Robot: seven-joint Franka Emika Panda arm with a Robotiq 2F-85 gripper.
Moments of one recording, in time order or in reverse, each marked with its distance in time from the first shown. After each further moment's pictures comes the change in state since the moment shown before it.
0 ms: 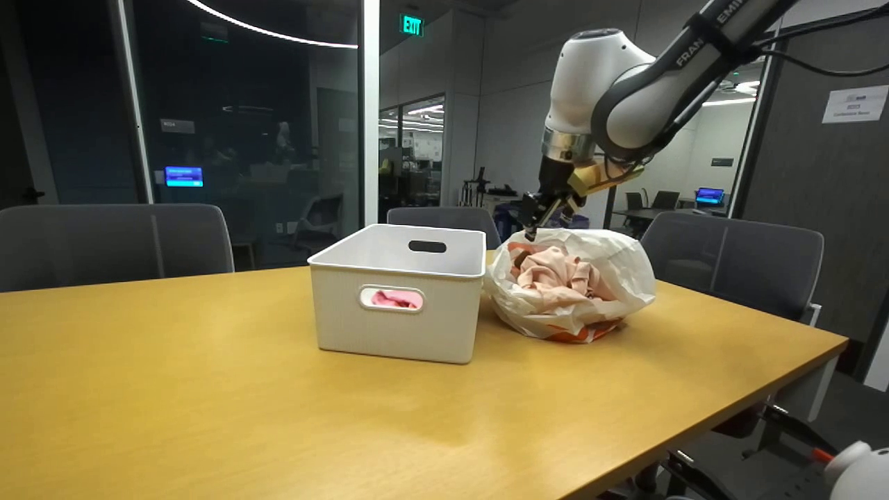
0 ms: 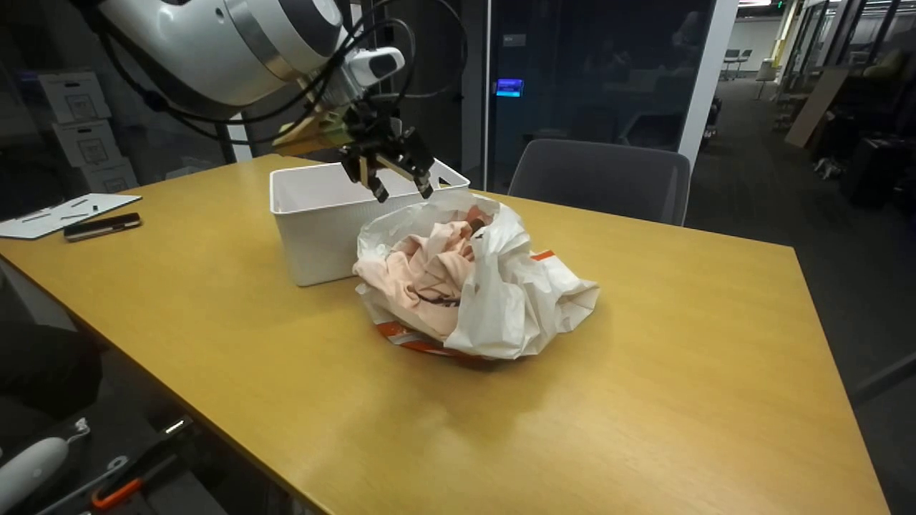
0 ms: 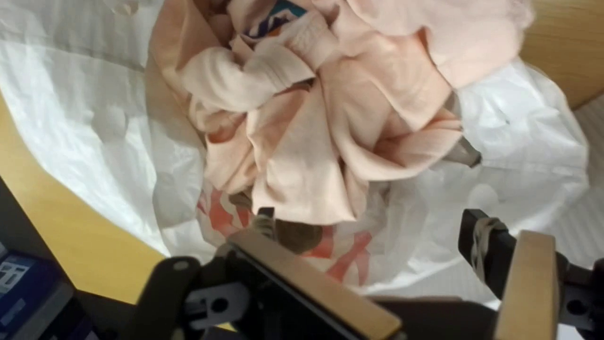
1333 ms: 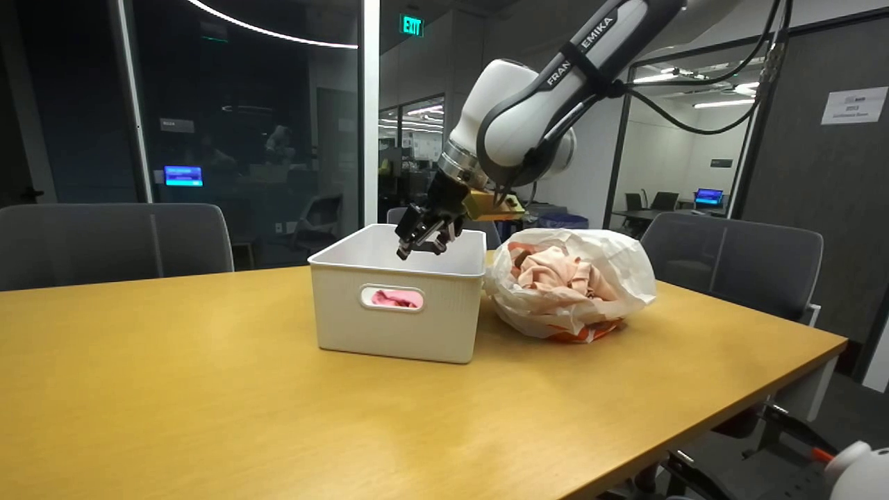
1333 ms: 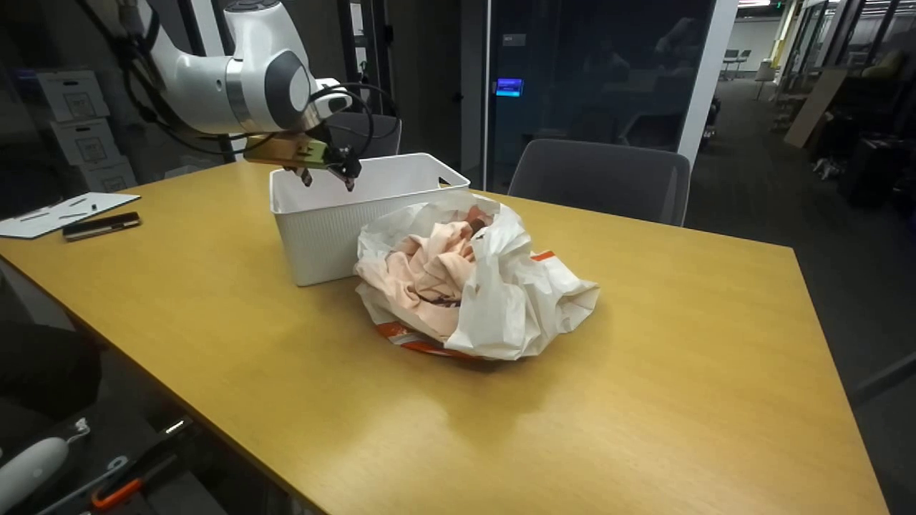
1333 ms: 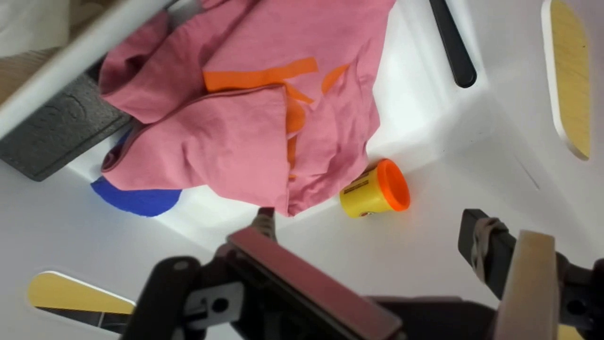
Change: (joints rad) arm 0.211 0.371 0.081 0.270 0.373 0.282 -0.356
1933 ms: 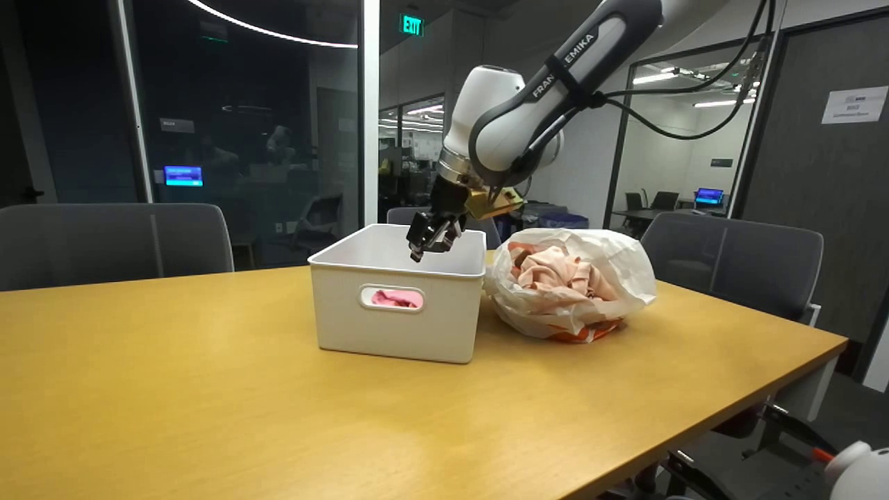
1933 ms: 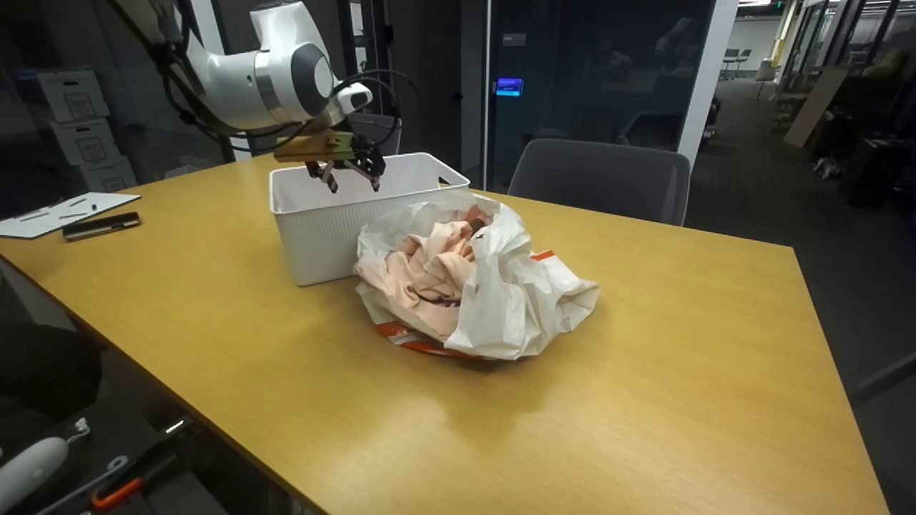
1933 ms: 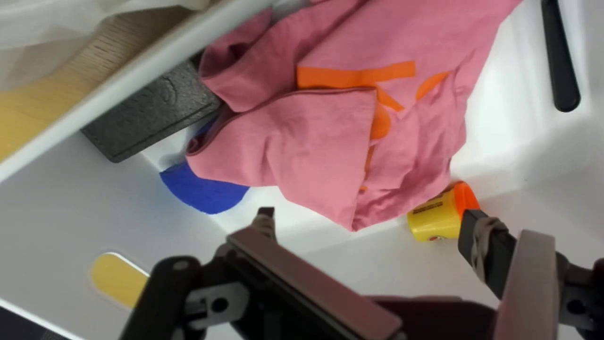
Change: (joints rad) arm 0.109 0.051 -0.159 0.131 -0.082 -0.159 -0.028
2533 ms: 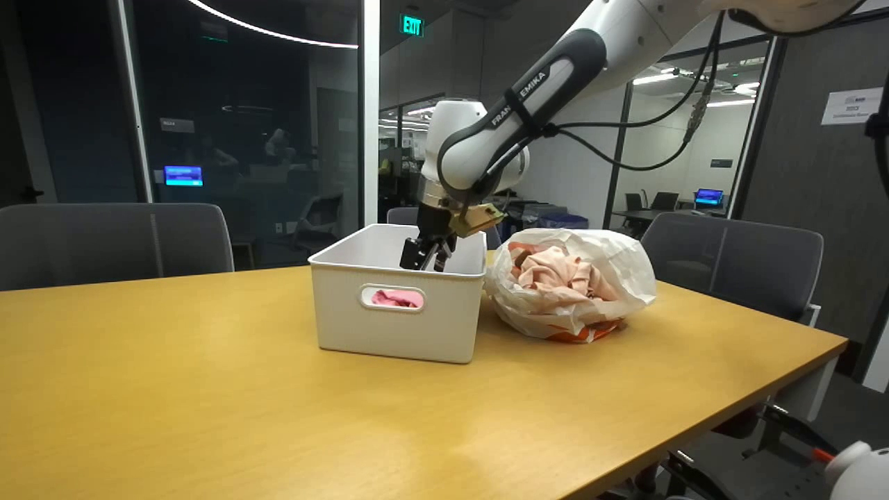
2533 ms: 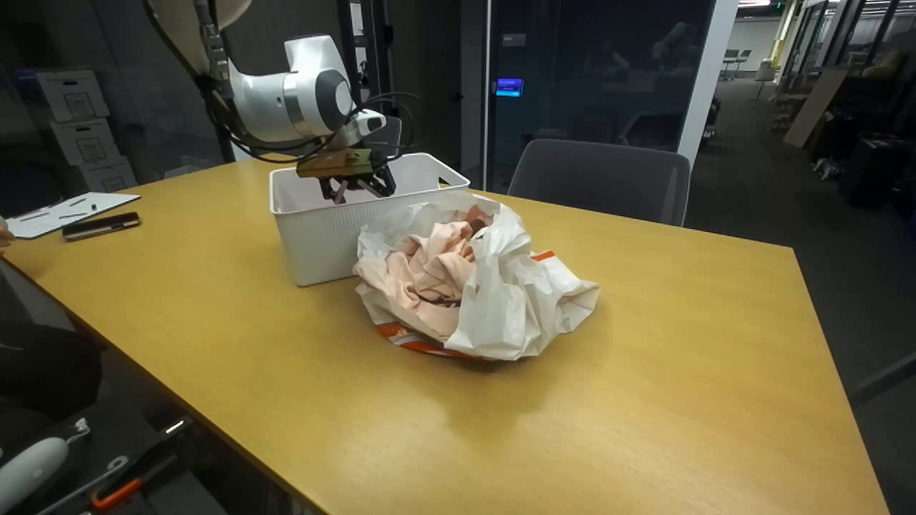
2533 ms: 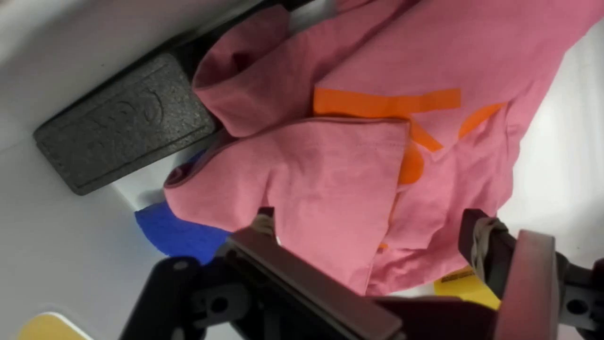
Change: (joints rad) arm 0.035 0.194 -0.024 0.230 0.014 -0.188 -0.087
